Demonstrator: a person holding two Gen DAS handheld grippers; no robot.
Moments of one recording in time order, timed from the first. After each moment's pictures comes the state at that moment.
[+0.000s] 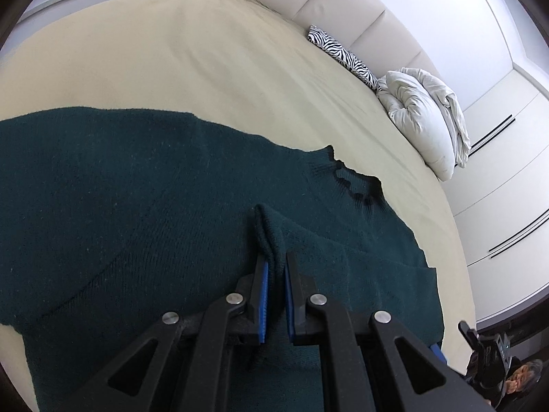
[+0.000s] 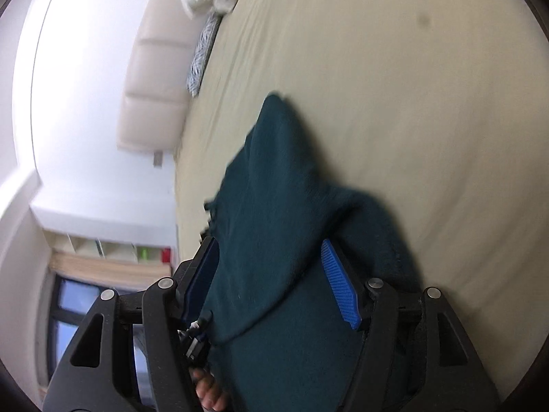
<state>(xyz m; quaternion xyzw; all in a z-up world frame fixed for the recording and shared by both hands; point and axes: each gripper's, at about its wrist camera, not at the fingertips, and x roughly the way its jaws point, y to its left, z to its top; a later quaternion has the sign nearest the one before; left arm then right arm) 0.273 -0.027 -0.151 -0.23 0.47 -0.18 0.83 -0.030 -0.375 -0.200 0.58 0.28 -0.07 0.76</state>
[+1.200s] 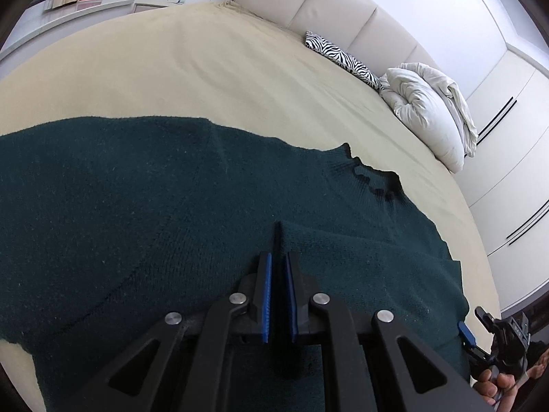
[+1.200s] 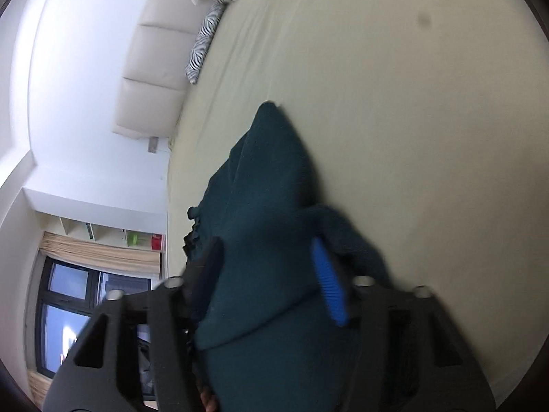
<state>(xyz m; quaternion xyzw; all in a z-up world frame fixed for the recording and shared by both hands) 0.273 -0.030 -0.169 -0.18 0.45 -0.16 0.86 -0.022 -0.424 -0.202 0.56 0.28 -0.04 0.78</state>
